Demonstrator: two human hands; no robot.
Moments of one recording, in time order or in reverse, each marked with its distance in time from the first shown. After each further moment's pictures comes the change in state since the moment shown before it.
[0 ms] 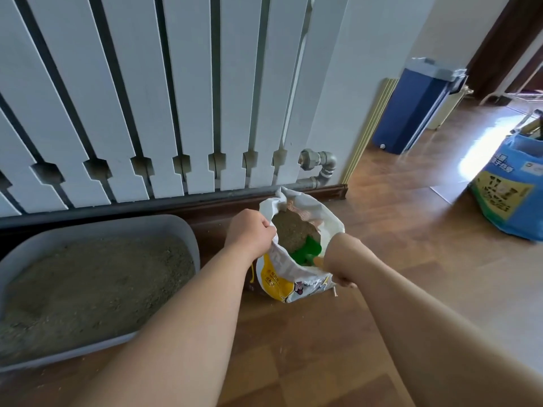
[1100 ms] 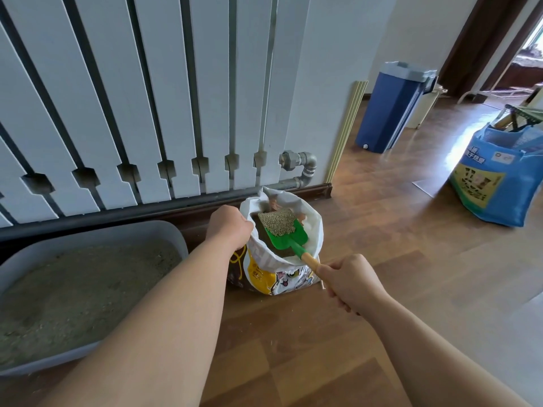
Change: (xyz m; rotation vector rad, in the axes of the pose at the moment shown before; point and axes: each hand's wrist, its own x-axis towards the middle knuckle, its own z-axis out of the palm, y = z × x) left_hand 0.001 0.000 -0.001 0.080 0.016 -0.125; right_hand -0.076 0.052 0.008 0.449 0.071 0.004
